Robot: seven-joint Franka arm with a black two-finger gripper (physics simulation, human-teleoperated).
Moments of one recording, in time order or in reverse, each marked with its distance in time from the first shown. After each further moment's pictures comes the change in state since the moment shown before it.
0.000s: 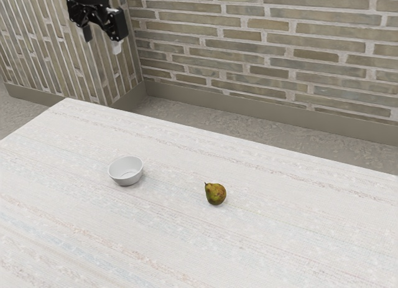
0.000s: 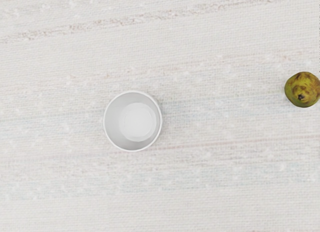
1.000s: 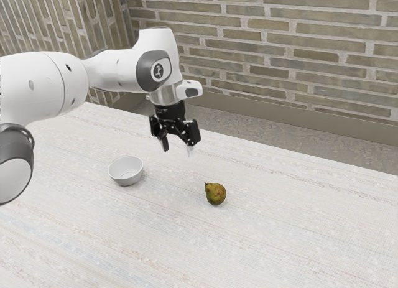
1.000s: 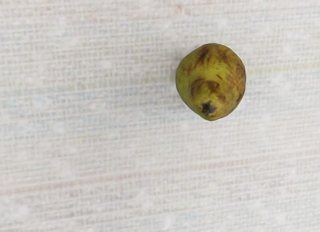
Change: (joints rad) arm 0.066 0.278 -0.102 -0.417 -0.438 0.431 0.029
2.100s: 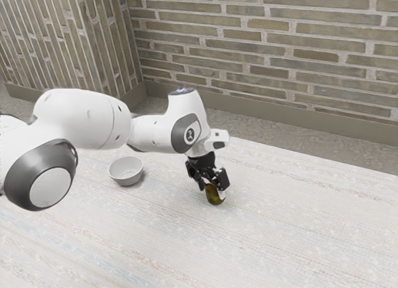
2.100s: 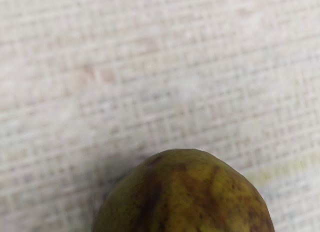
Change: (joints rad) arm 0.189 0.233 -0.323 -0.039 -0.055 0.428 0.154
